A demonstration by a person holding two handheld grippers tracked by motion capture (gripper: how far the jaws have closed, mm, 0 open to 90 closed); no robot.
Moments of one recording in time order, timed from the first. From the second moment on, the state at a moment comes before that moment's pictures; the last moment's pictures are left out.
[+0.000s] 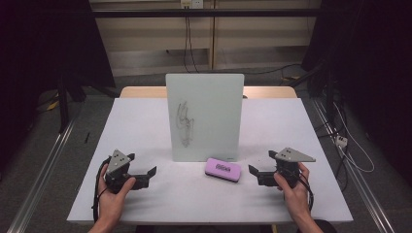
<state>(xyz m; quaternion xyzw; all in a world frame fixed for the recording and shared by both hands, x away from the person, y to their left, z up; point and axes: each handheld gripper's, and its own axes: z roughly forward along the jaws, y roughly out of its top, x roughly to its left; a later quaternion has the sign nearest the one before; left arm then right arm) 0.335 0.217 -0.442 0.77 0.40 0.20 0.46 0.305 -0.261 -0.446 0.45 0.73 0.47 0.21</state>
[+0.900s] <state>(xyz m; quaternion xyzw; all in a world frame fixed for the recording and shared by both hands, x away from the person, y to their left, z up) 0.332 0.218 -0.440 0.77 0.39 0.21 0.46 0.316 -0.231 -0.428 0.40 0.76 0.47 0.20</state>
